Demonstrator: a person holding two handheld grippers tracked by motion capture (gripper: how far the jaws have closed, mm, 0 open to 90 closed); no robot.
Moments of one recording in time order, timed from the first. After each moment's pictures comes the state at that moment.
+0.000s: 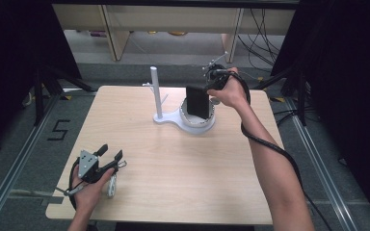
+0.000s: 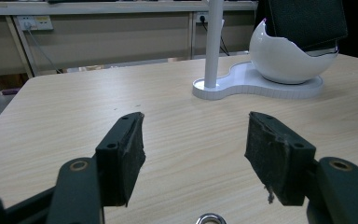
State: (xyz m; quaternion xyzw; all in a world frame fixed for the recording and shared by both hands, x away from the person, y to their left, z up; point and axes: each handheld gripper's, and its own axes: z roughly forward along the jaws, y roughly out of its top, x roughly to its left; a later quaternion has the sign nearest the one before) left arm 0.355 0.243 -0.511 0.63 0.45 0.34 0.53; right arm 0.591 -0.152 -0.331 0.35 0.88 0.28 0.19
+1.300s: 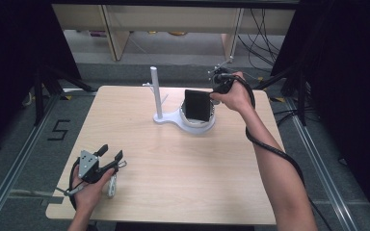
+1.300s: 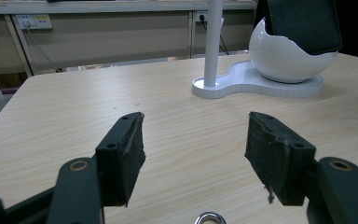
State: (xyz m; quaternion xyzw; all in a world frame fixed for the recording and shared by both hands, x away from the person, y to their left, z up) left arm 0.356 0.242 -0.512 0.63 0.45 0.34 0.54; right arm 0.585 -0.169 -0.339 0.38 0.87 0.25 0.19
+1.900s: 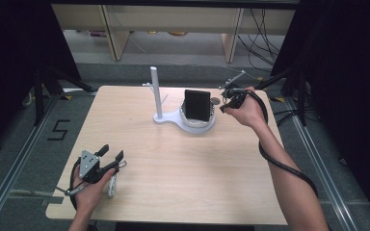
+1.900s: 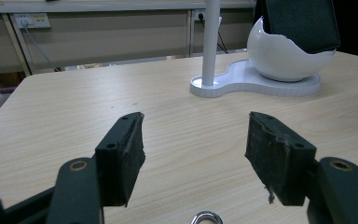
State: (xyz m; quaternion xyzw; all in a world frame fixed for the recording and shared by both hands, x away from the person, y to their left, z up) left arm 0.355 0.241 -0.512 0.63 0.45 0.34 0.53; right arm 0.541 -0.202 -0.358 0.39 0.88 0.23 0.15
